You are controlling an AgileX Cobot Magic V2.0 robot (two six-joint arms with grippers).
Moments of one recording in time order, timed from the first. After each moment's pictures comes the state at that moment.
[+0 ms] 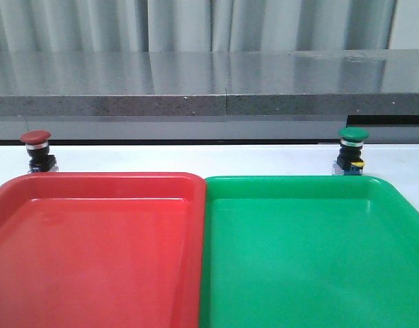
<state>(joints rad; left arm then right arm) 0.01 0.90 -0.76 -0.14 0.51 -0.08 -0.09 -0.02 0.03 -0.06 -0.07 0.15</state>
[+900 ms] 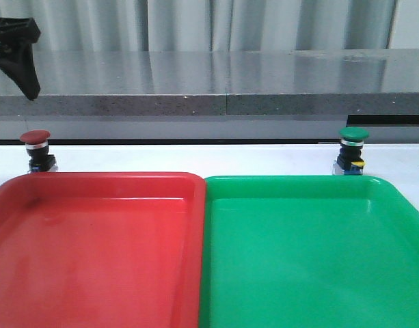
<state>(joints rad) -0.06 1.74 -1.38 -0.18 0.79 -0.04 -0.09 -0.02 0.03 -0.06 -0.07 0.15</state>
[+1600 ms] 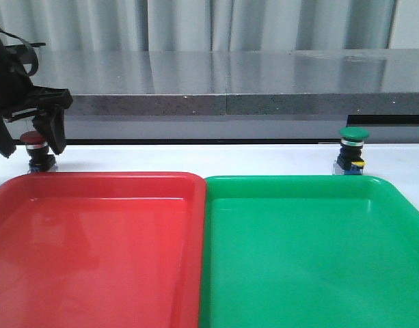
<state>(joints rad) -0.07 2.02 -1.52 -0.17 0.81 0.03 -0.09 -0.02 0.03 -0.06 -0.07 0.15</state>
